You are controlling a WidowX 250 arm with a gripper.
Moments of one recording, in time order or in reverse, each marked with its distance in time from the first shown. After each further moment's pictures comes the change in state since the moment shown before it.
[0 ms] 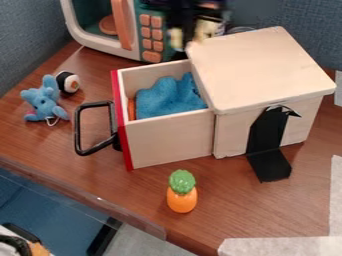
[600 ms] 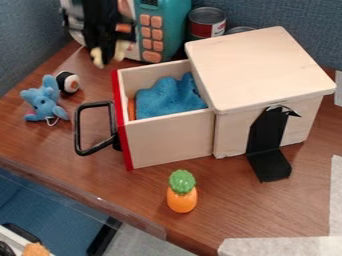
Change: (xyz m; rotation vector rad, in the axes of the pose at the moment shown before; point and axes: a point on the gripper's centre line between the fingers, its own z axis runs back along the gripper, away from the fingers) arm -0.019 0.107 -0.055 0.121 0.069 0.184
